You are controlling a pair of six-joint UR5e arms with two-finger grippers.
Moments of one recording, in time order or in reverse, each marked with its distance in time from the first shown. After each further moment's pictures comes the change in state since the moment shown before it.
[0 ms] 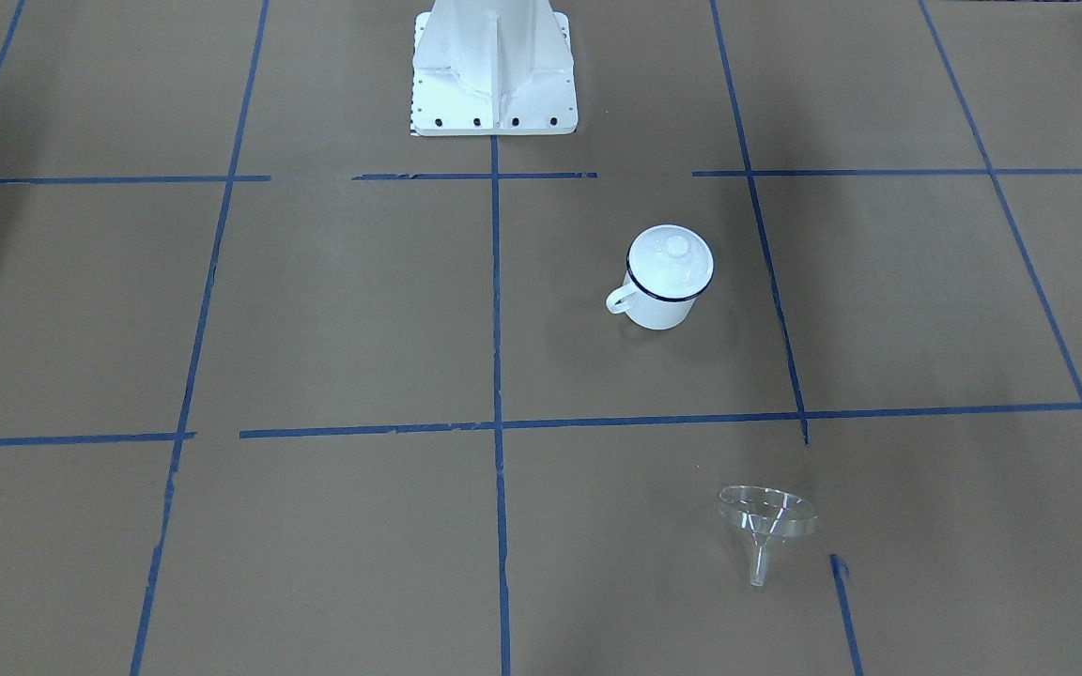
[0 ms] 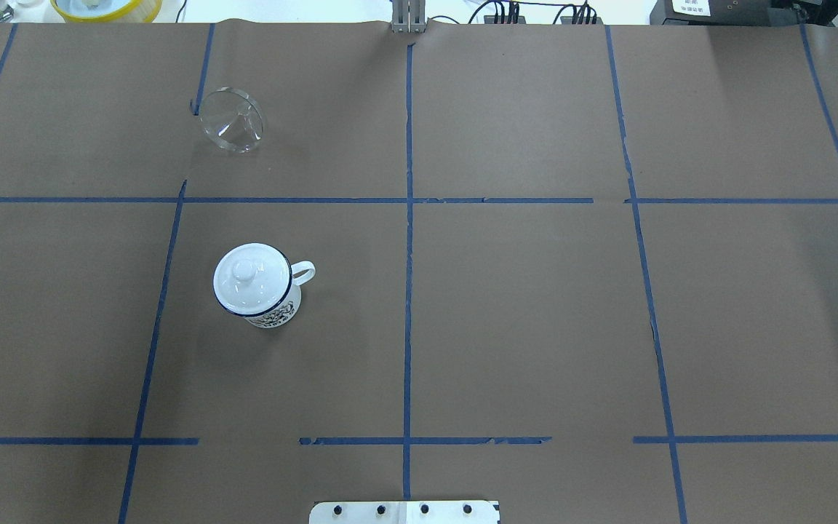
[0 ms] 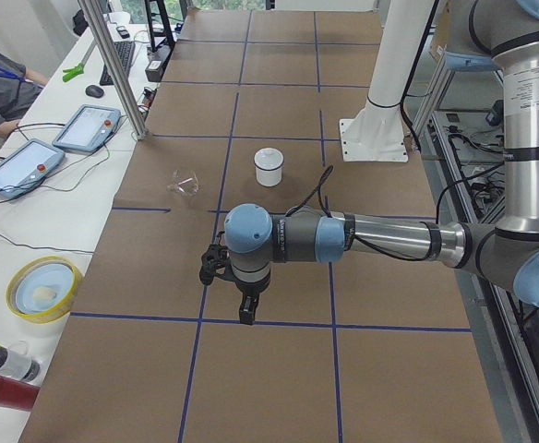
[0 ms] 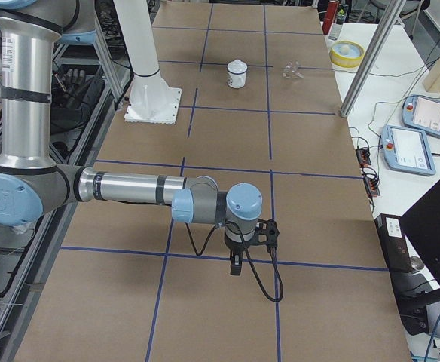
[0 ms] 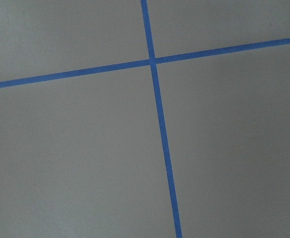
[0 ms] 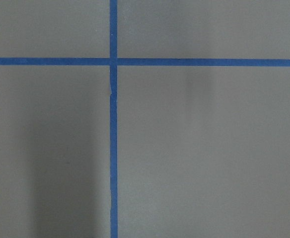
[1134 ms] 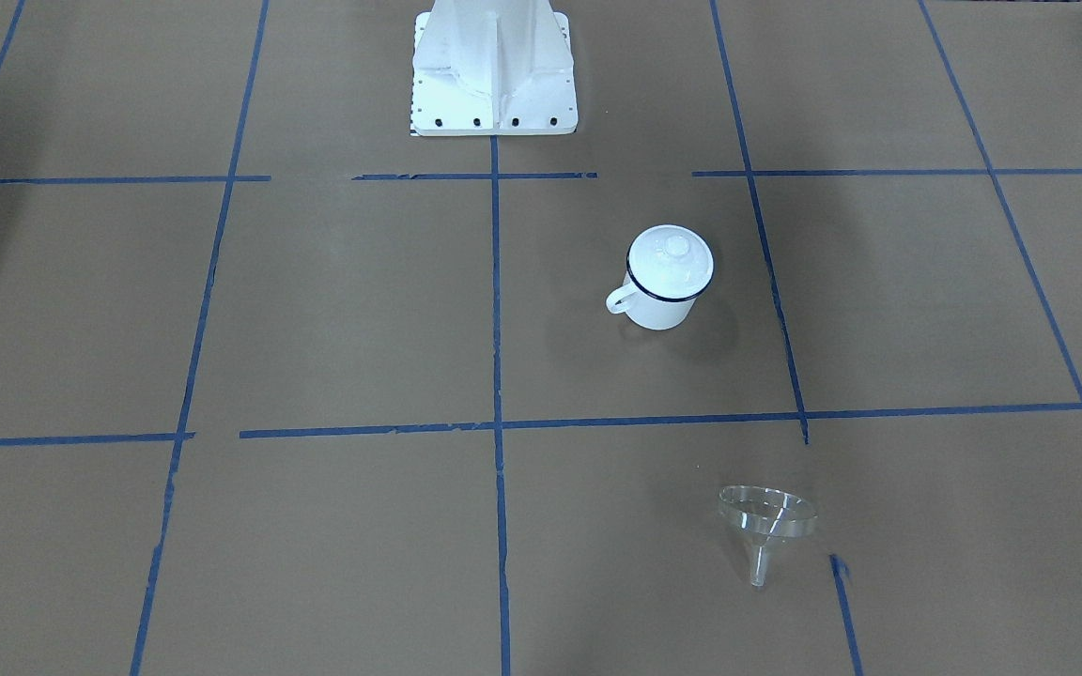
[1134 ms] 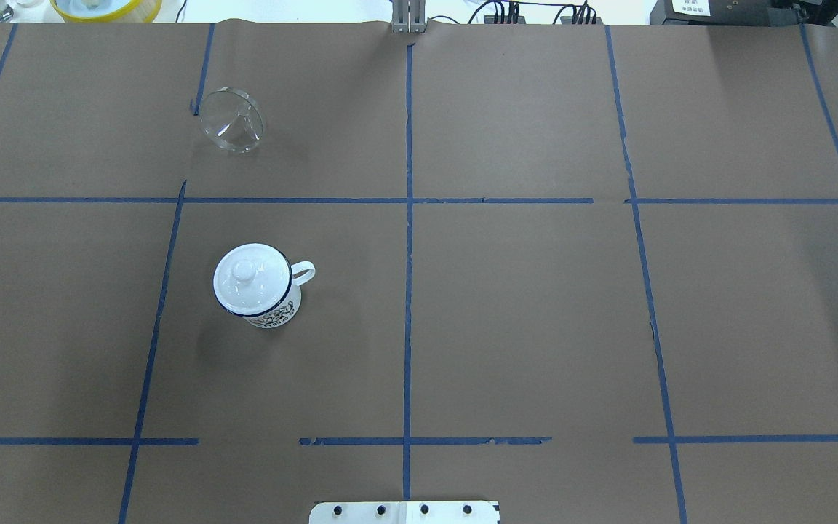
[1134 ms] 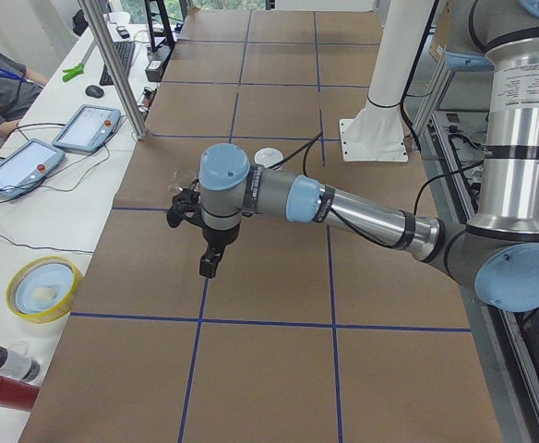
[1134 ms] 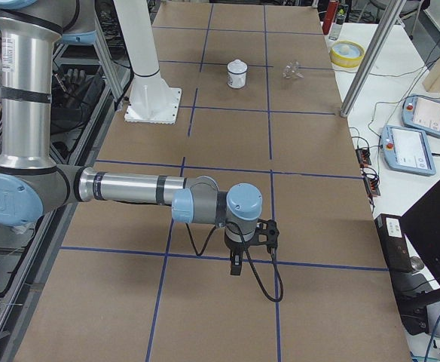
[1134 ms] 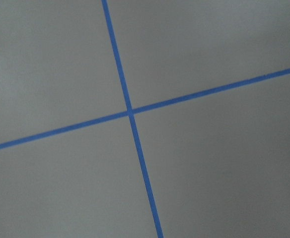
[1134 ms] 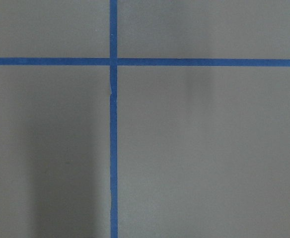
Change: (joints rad) left arm 0.003 -0.186 -0.059 -0.023 0.005 -0.091; right arm 0.000 0.000 0.000 0.000 0.000 0.000
